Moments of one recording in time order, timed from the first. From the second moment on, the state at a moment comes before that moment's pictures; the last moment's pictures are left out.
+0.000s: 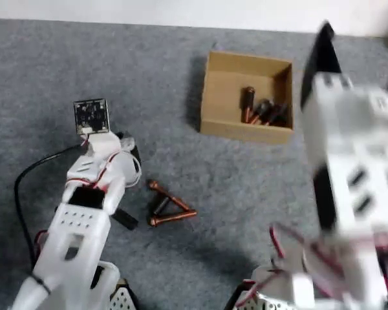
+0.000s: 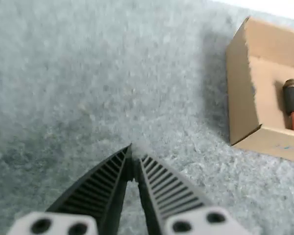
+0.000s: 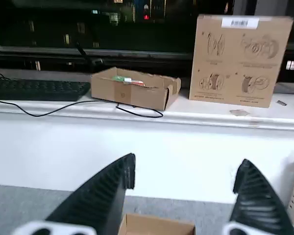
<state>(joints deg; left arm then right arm) 2.2 -47.3 66.2 23.3 17.9 -5.7 -10.7 -85.1 100.0 2.8</state>
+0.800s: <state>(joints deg) 2.2 -104.2 75.7 76.0 12.5 -5.8 -76.8 26.9 83.4 2.6</state>
